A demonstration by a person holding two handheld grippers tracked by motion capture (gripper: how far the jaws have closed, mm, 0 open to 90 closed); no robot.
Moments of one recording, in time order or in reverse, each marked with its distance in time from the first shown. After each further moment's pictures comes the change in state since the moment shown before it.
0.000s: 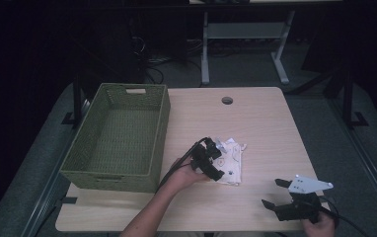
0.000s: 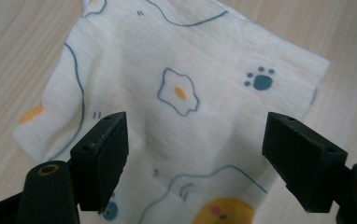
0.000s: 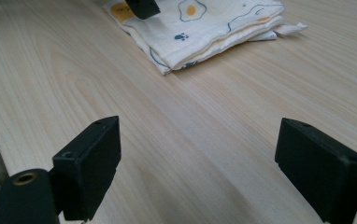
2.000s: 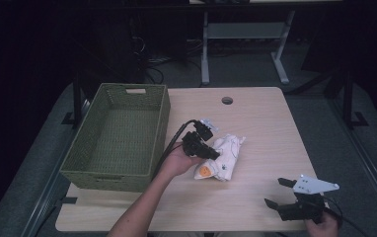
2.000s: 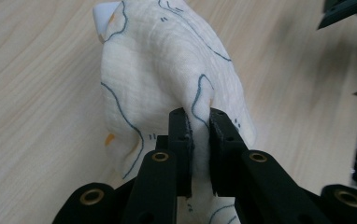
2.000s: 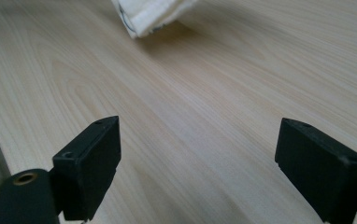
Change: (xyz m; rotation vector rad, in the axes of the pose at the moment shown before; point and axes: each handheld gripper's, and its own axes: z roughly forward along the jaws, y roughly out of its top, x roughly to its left) left arm 0.029 0.008 -0.067 -0.104 -0.197 -0.200; right arm -0.002 -0.001 -0.008 -0.031 -0.004 0.008
